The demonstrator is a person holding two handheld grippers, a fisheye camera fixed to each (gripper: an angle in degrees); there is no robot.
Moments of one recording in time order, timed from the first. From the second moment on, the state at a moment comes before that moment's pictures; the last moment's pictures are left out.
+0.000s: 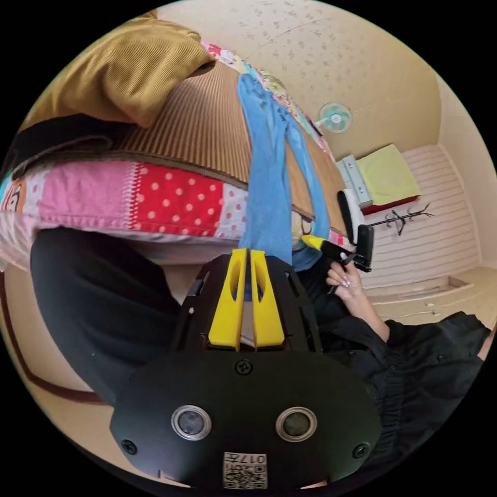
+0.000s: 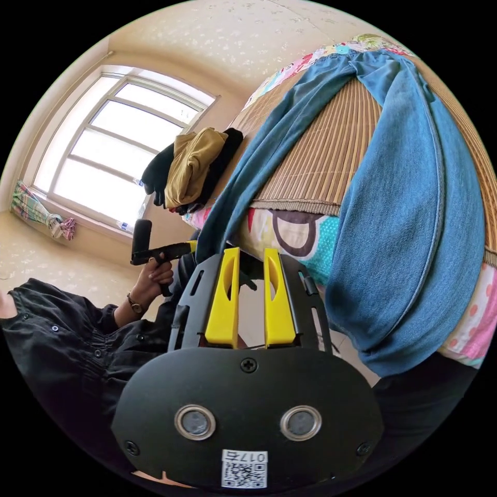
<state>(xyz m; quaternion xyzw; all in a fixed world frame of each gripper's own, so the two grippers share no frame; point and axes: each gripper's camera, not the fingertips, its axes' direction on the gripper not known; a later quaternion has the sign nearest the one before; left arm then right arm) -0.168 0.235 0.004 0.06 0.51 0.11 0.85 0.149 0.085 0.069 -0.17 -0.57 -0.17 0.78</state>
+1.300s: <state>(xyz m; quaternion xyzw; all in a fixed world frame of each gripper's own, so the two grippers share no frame) -0.268 0.237 -0.014 0.10 0.55 0.14 0.82 0.222 0.131 0.005 -0.13 -0.48 -0.19 0.85</state>
